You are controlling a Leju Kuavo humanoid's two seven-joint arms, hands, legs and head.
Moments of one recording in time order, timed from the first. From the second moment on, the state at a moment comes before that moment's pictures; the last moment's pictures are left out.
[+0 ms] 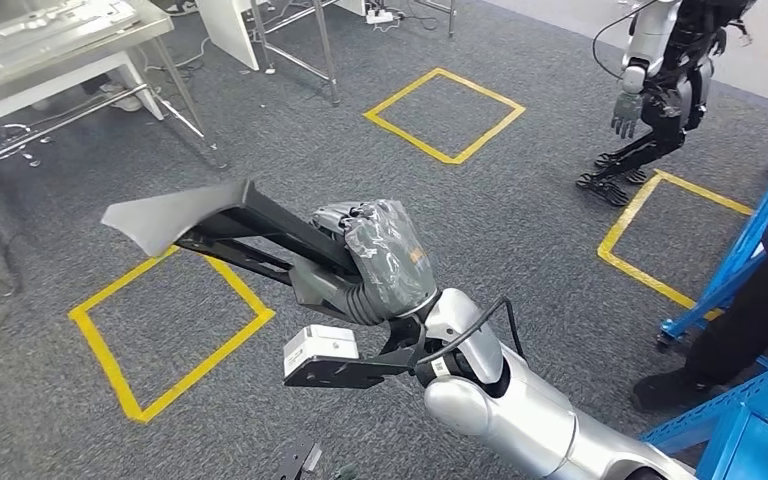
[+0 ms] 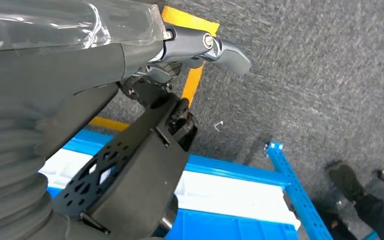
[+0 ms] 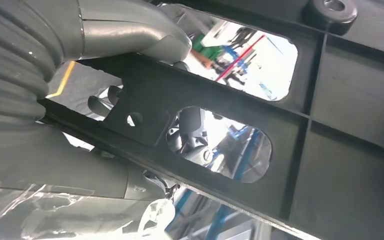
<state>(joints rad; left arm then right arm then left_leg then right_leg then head) -0.25 -0.10 -0.99 -0.27 0.67 -0.11 -0.27 -1.00 0.17 1.15 -1.64 0.64 -0.35 0.10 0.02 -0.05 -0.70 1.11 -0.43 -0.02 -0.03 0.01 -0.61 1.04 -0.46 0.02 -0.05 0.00</state>
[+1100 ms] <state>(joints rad) -0.27 -0.12 -1.03 -0.27 0.58 -0.15 -0.31 -0.98 0.15 1.15 -1.64 0.68 -0.34 0.12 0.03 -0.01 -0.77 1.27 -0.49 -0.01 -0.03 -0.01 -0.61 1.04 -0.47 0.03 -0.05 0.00</state>
